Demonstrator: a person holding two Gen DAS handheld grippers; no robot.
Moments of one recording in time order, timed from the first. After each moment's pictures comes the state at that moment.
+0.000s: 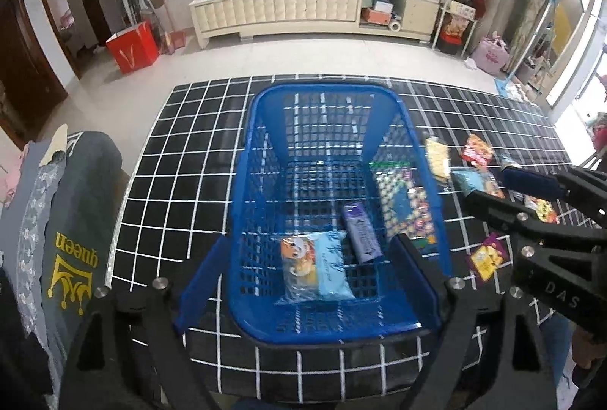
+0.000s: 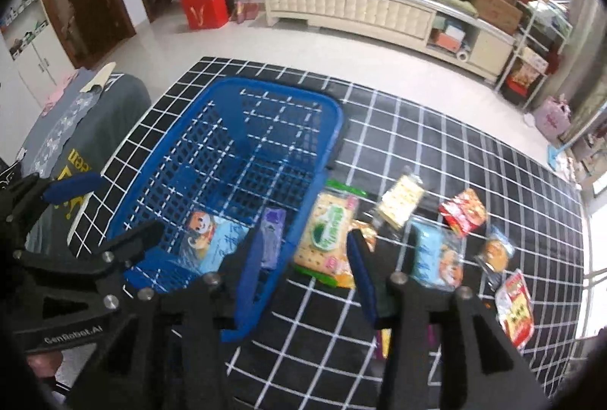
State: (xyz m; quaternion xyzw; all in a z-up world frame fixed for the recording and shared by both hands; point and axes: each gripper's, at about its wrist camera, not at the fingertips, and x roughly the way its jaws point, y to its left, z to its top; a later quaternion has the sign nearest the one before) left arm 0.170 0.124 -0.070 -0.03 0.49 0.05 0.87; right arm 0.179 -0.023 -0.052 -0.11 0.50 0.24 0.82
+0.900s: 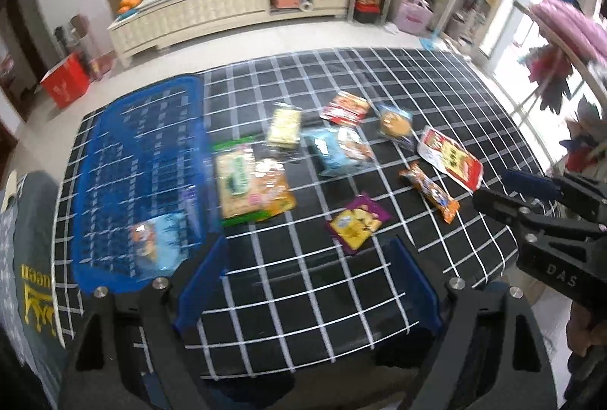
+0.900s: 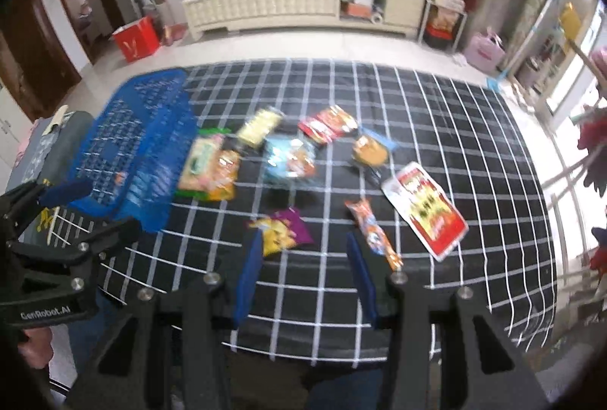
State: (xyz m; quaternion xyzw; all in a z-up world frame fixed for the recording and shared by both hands) left arm 0.160 -0.061 -0.083 0.02 0.51 -0.08 0.86; right arm 0.135 -0.225 -0.067 -0.05 0.53 0.12 0.84
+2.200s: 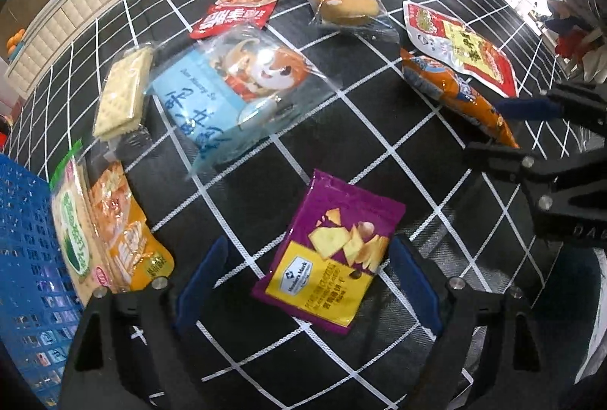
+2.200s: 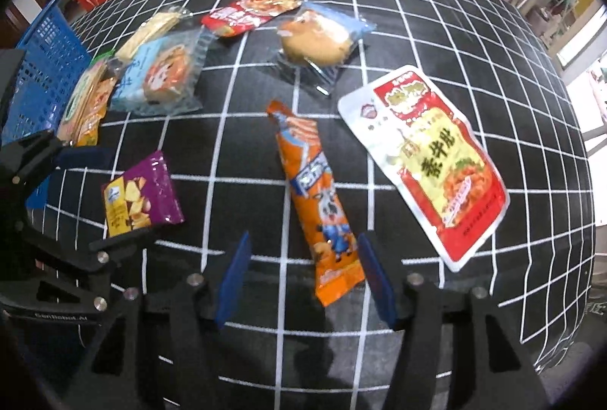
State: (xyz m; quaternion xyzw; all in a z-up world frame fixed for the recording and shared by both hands) left arm 0.271 -0.141 -0.257 0.14 0.60 -0.21 0.76; right arm 0.201 -0.277 -0.216 -0.06 0.62 0.11 0.77
